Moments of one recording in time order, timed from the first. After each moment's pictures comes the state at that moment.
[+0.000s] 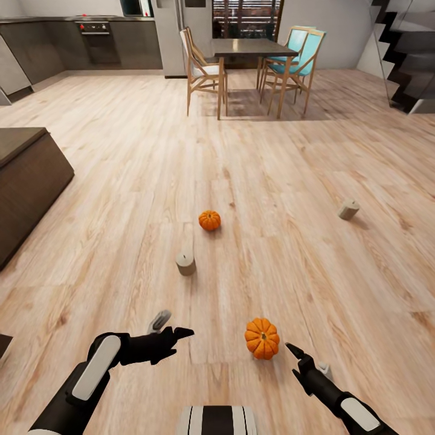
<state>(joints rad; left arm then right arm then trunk) -0.40 0.10 -0.11 -1.17 1.11 0.99 0.06 -0.48 -0.19 0.17 -0.32 -1.37 0.32 0.55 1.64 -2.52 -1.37</state>
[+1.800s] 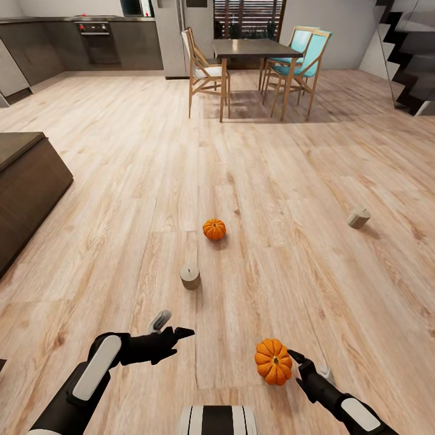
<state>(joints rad) -0.40 0.10 -0.11 -1.17 1.11 0.99 0.06 -0.48 -0.19 0.17 -0.32 -1.37 0.33 0.42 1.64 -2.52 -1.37</state>
